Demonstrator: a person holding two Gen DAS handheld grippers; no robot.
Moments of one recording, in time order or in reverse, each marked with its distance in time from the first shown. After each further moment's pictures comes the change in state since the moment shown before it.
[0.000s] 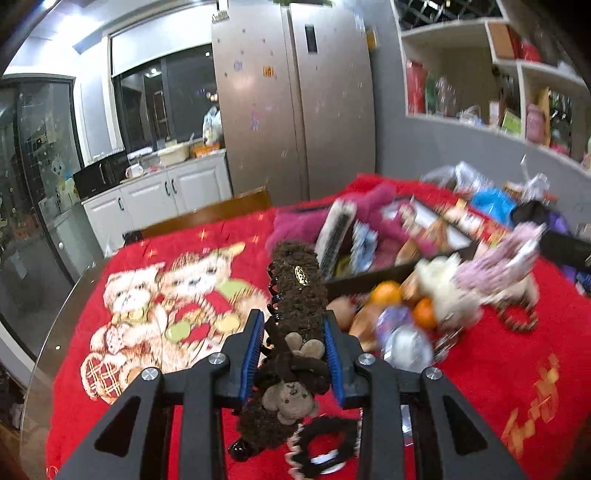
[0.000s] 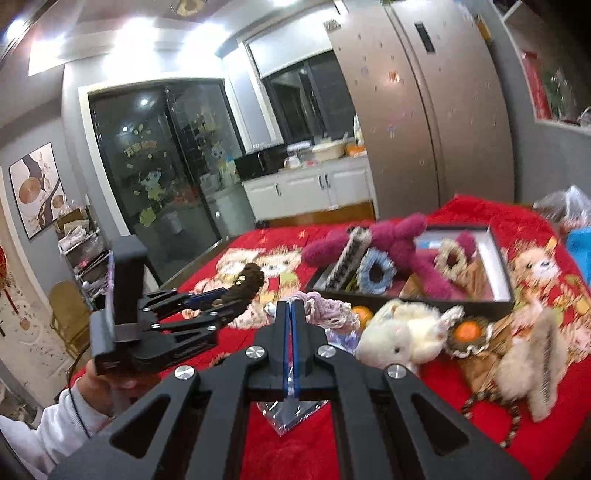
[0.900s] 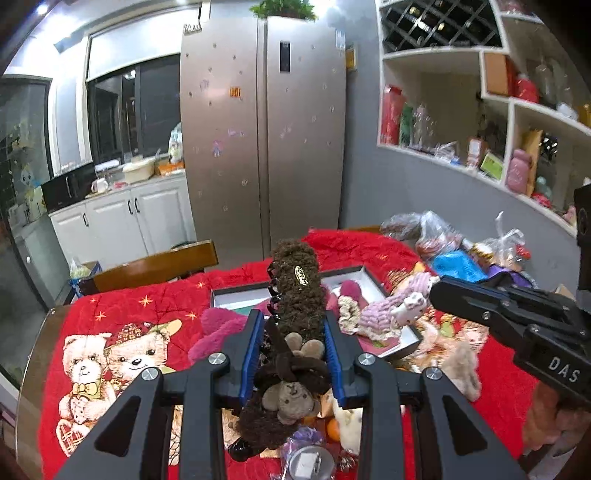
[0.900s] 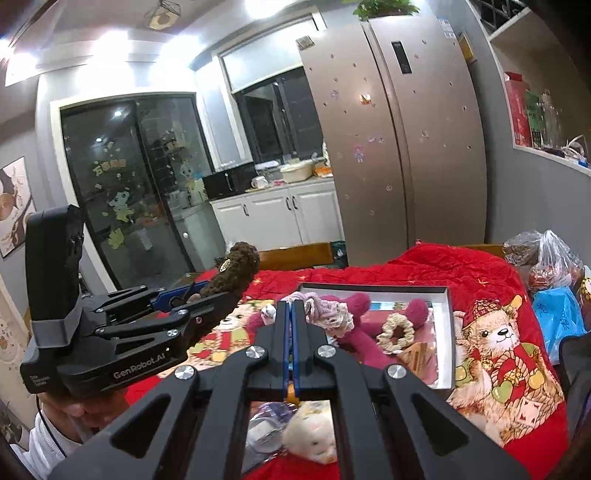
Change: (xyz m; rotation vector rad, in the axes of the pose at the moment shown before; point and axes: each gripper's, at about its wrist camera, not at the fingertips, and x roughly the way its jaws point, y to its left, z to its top) left arm 0.032 -0.059 0.129 -0.027 -0.007 -0.120; right arm 0.018 -0.064 0.108 0.021 0.001 -0.120
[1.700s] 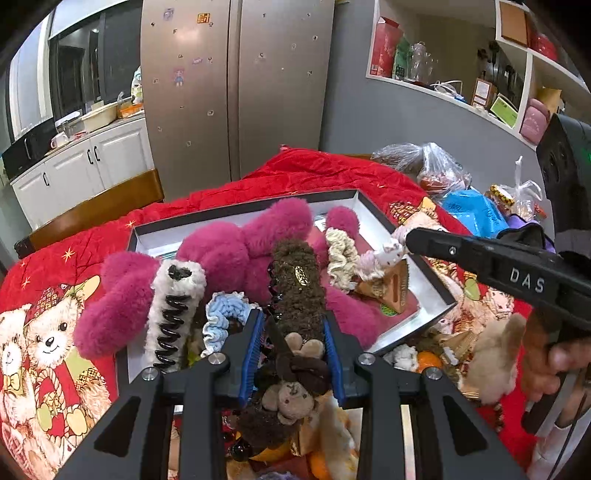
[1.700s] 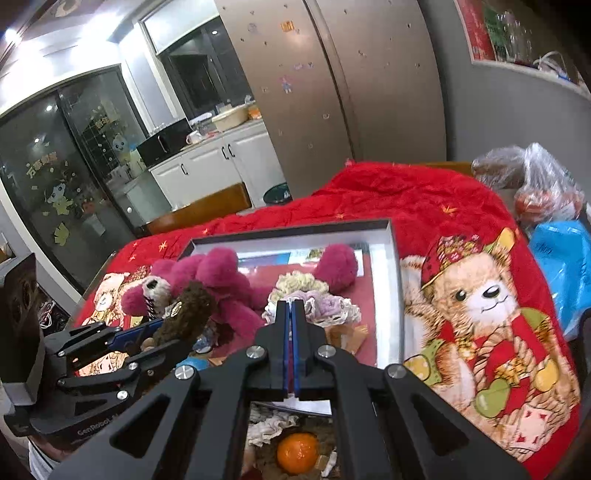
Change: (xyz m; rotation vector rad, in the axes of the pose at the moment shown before) left arm 0.129 -0.021 -0.042 0.010 0.222 -0.112; right arm 0.124 -0.140 -0.030 0.153 0.222 -0.148
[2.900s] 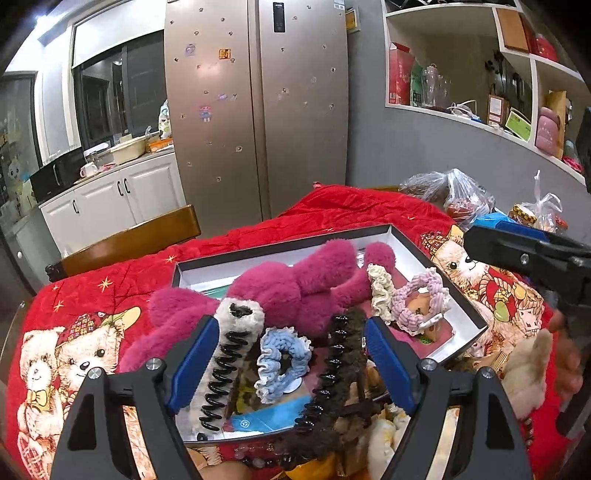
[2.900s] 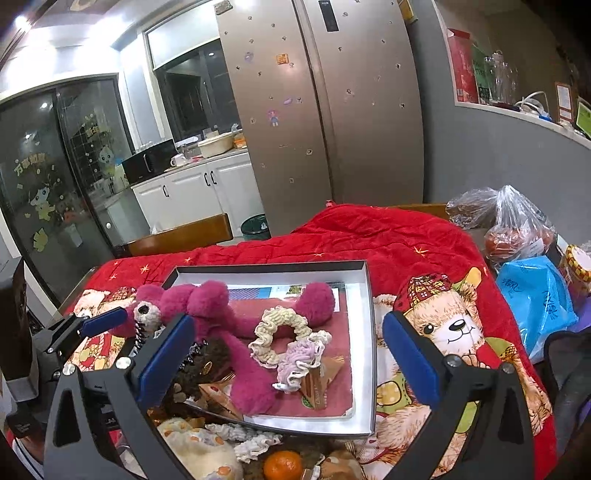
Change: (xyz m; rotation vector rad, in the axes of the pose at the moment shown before) left arm -0.015 0.013 0.004 0.022 -0.147 0.123; right arm -0.035 0.021 0.009 -0.046 -0.151 -0.108
